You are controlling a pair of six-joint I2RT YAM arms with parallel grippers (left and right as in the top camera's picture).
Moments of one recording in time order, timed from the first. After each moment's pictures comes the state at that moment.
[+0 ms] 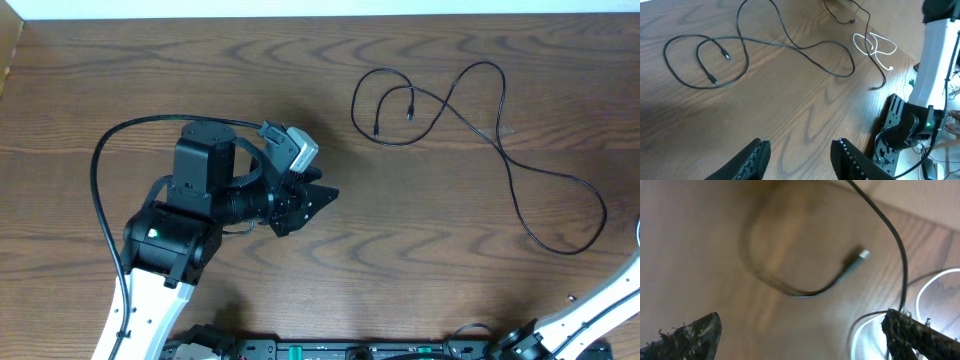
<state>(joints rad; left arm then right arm) -0.32 1.06 1.09 -0.74 0.75 0.12 -0.84 2.43 2.63 -1.32 -0.05 0.37</state>
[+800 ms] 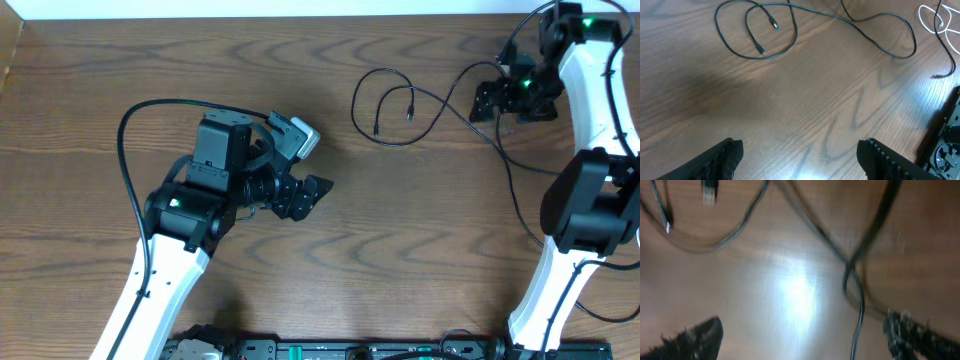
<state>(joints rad) -0.32 1.17 1.09 -0.76 0.51 0.18 -0.12 2.21 2.02 -1.36 -0.25 -0.19</state>
